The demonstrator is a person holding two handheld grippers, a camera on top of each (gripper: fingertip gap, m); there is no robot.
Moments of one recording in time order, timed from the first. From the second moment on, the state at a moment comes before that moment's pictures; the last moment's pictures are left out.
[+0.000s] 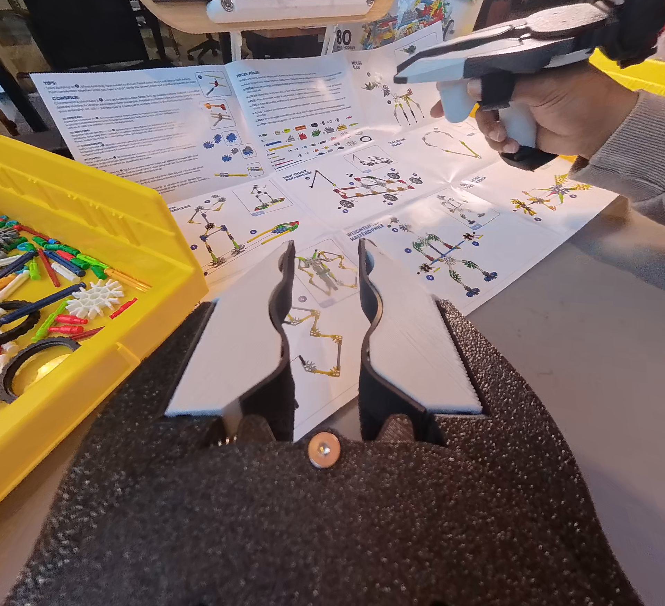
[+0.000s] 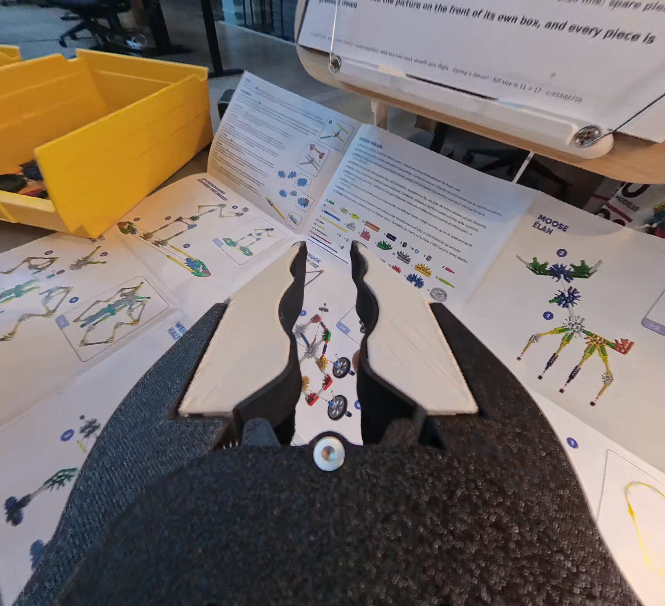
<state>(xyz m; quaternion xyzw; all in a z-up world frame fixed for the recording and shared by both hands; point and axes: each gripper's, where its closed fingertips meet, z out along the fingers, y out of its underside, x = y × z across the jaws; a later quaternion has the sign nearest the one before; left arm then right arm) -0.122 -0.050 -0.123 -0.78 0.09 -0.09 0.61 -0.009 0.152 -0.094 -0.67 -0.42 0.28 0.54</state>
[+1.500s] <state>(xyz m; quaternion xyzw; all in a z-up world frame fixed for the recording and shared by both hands) -0.123 -0.049 -0.130 -0.79 0.08 -0.13 0.59 -0.015 0.148 -0.171 -0.71 -0.50 0.25 0.44</state>
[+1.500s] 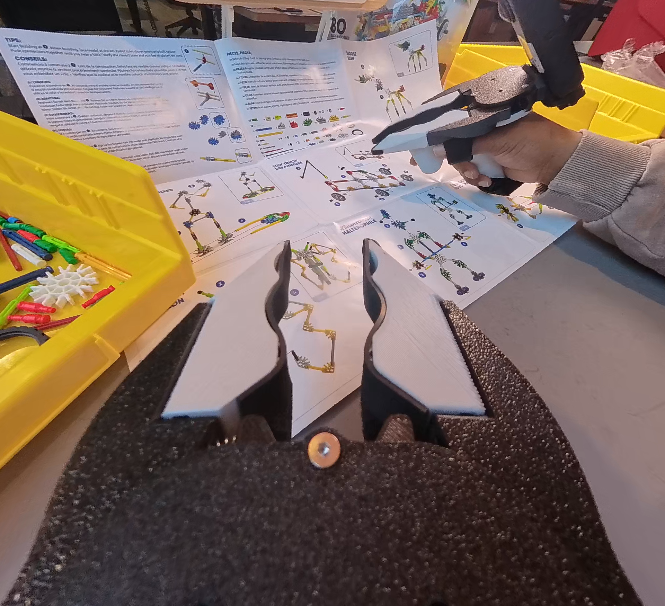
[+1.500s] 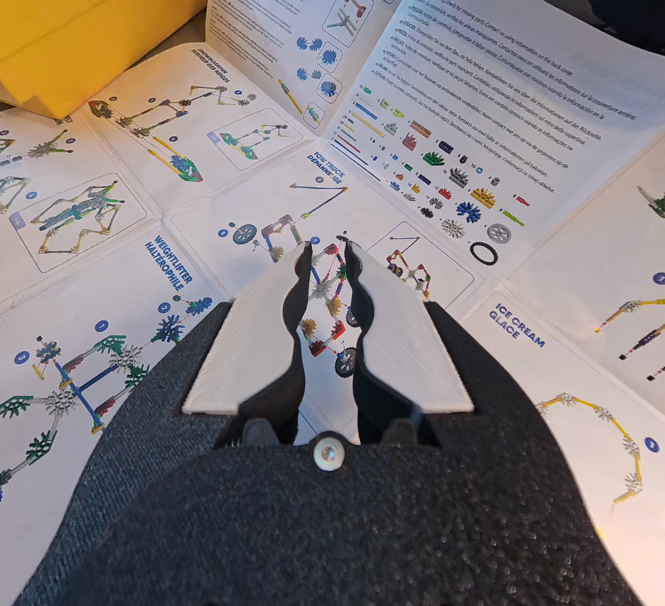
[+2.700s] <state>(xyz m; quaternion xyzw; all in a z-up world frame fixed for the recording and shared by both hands) -0.122 -0.048 -0.133 -0.79 0.08 -0.14 0.59 -0.019 0.145 -0.196 -0.71 -0.55 0.19 0.39</state>
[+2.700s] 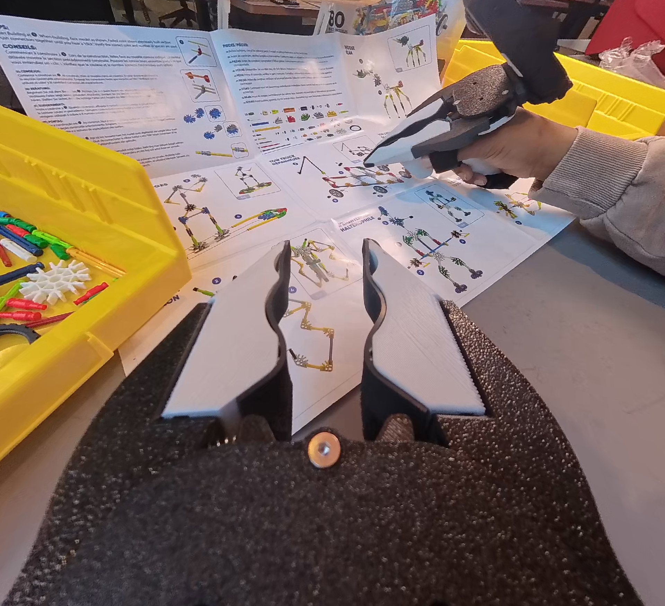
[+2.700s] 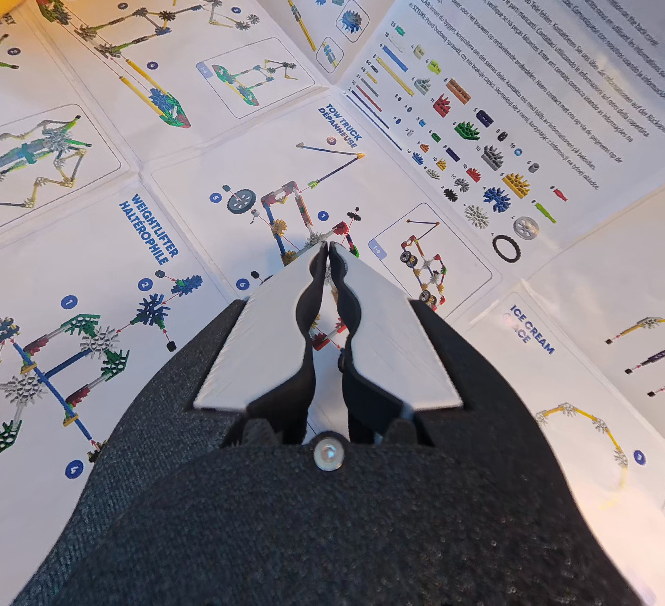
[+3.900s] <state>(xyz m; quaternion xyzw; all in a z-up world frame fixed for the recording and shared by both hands) -0.126 -0.046 -0.134 -0.79 0.07 -0.14 0.59 -0.024 0.141 -0.194 -0.70 -0.57 0.17 0.39</state>
